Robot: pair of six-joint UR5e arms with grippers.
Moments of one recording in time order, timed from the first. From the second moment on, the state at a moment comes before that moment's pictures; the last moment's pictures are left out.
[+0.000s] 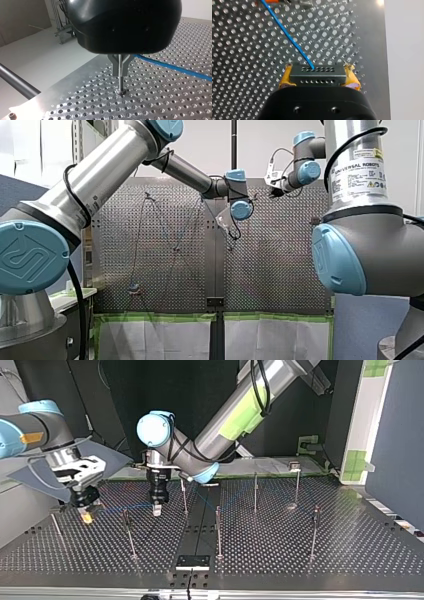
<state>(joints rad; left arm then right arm) -0.72 -2.24 -1.13 -2.65 -2.16 -2.05 1.78 -1.34 1.44 -0.06 1.19 1.78</state>
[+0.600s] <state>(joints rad) -0.72 -2.23 -1.13 -2.59 -2.16 -2.02 1.79 -1.32 1.41 -0.06 1.16 1.75</state>
